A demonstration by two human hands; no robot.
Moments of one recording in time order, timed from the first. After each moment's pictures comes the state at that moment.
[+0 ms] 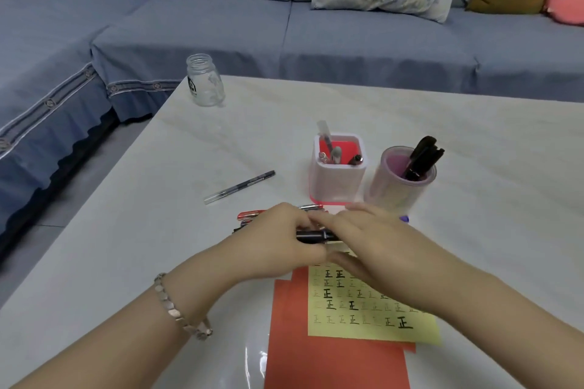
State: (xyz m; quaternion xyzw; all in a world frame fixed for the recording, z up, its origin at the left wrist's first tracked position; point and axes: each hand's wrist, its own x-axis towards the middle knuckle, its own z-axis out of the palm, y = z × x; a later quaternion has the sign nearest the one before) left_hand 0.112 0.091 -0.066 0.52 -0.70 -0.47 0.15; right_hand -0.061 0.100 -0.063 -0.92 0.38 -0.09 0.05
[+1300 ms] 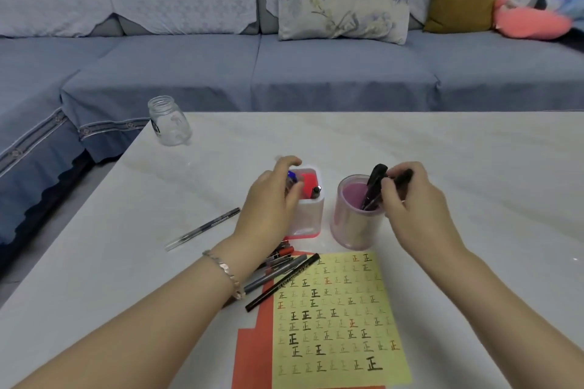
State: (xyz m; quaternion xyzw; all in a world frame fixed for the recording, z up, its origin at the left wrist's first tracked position) left_hand 0.049 0.006 -0.079 0.55 -0.73 -0.21 0.34; right_hand -0.138 0.049 -0.054 -0.58 0.68 -0.42 0.18
